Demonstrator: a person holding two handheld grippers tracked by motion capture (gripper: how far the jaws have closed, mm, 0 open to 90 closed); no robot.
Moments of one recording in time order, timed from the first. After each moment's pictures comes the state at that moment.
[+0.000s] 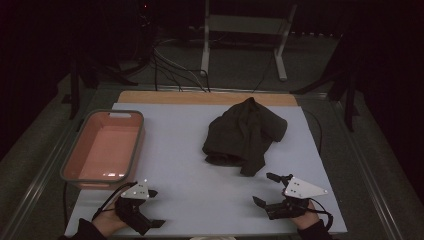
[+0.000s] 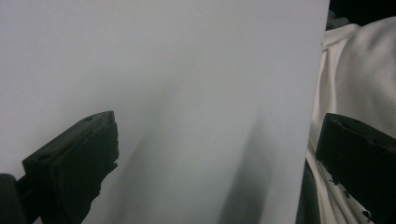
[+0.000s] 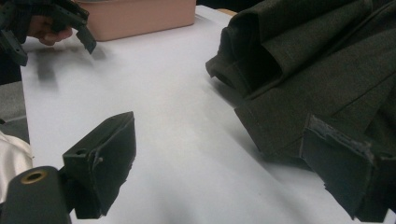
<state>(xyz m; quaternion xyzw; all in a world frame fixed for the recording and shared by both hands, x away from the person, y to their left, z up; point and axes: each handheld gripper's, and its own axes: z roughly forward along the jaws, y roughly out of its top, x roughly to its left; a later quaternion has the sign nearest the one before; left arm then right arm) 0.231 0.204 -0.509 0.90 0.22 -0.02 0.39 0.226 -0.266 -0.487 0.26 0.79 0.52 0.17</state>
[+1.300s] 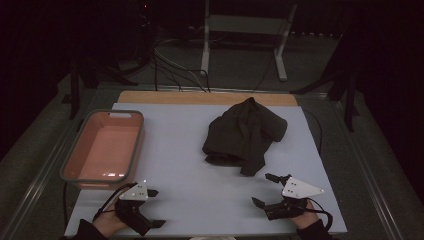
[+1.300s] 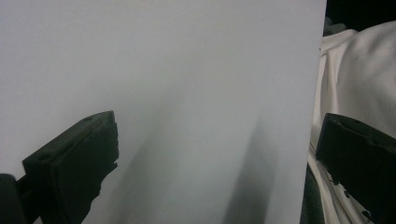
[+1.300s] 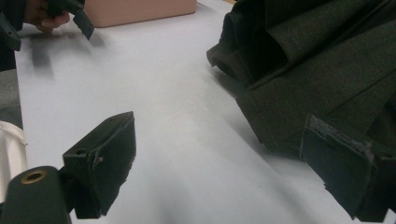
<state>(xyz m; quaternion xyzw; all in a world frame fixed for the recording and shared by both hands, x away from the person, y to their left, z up) 0.230 0.204 -0.511 0.89 0.22 -0.01 0.40 0.228 -0.264 -0.491 0.25 0.81 0.51 0.17</state>
